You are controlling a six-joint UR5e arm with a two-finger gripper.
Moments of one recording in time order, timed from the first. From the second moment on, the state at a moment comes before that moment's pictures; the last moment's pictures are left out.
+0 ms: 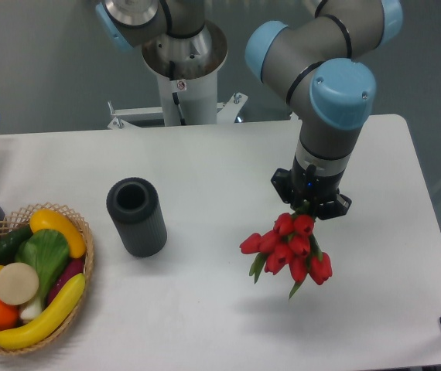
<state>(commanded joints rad) 2.59 -1.93 -1.44 -1.27 1.51 1.11</state>
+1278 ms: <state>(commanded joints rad) 2.55 -1.99 -1.61 -1.10 1.50 1.11</state>
